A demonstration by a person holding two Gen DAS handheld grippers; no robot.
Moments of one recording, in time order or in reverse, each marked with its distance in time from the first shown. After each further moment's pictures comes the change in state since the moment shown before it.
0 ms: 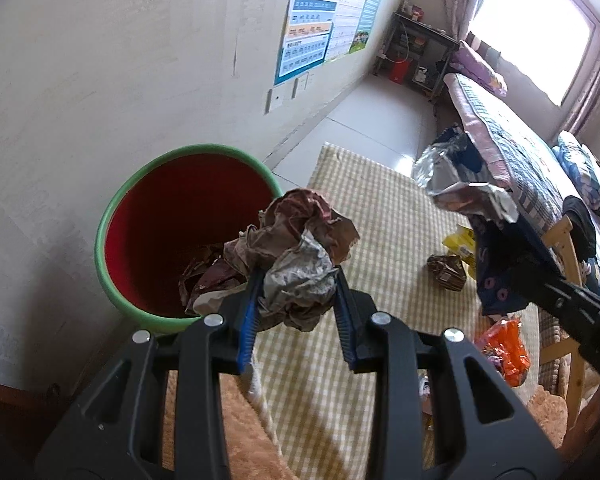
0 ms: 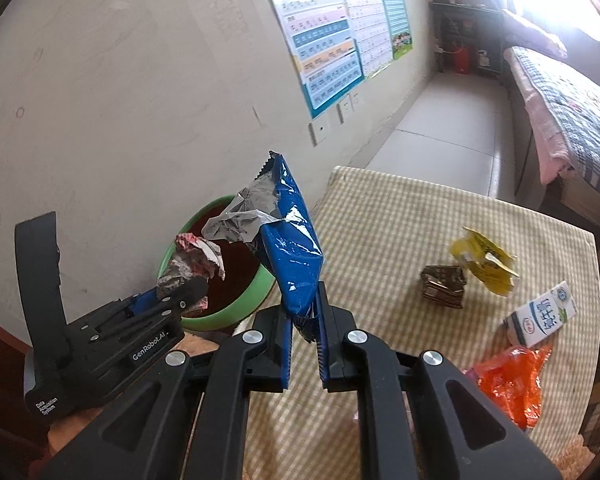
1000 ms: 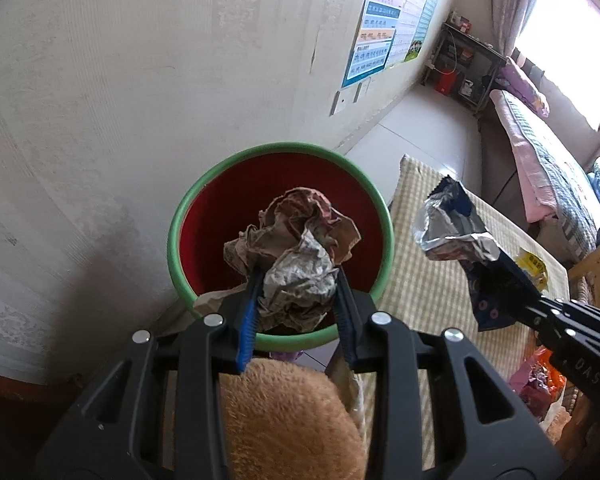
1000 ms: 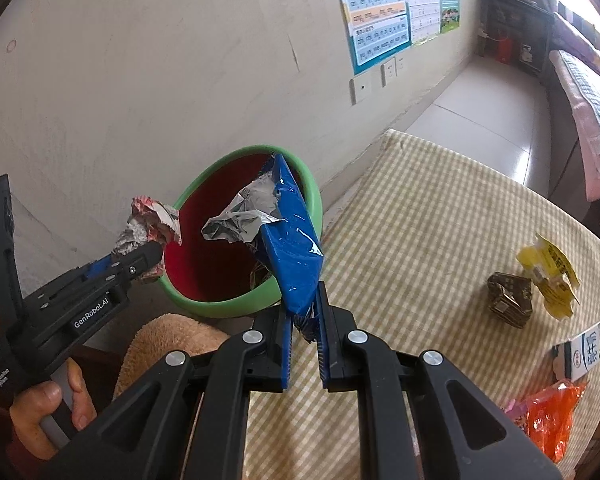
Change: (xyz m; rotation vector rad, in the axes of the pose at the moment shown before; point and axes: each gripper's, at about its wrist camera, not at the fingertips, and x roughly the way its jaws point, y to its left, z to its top) left arm 0.007 0.076 0.007 -0.094 -0.003 0.124; right arm 0.088 0.042 0.008 -0.122 0.157 0.033
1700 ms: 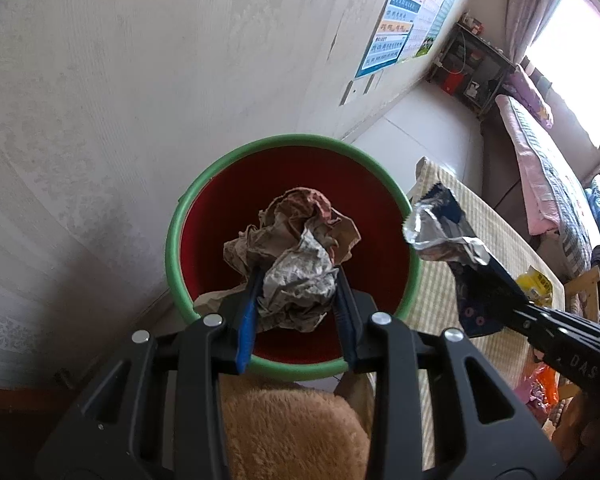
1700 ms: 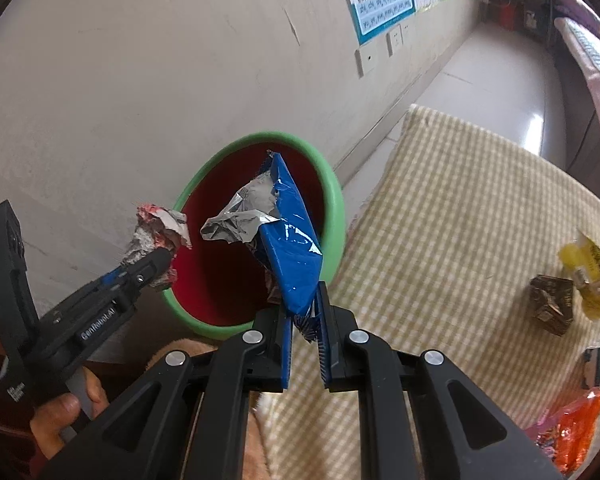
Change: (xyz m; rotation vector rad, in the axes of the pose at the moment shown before) left arm 0.038 0.032 0.019 -0.065 0.065 -0.043; right arm 0.049 0.003 0.028 0.079 0.106 0.053
